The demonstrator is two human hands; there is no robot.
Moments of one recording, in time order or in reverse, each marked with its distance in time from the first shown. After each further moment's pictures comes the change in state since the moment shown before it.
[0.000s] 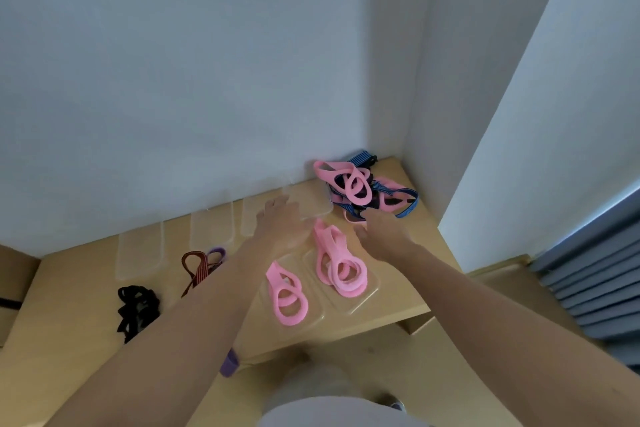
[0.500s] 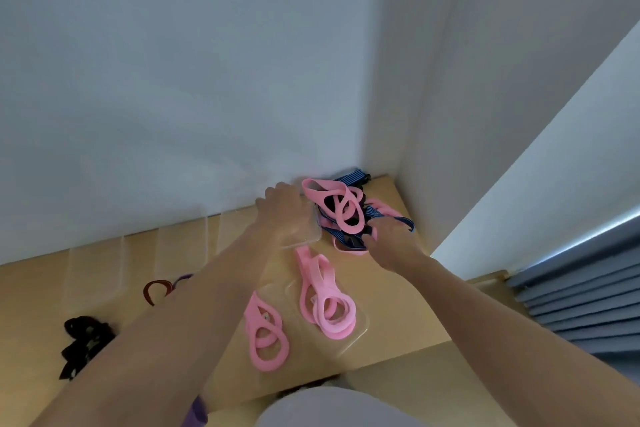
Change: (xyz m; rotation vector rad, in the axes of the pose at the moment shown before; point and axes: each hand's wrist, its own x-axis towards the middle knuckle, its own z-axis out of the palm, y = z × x) left_hand 0.082 0.037 -0.039 -0.085 0.035 0.029; right_hand 0.058 0.026 -0.031 -0.119 -0.002 0.025
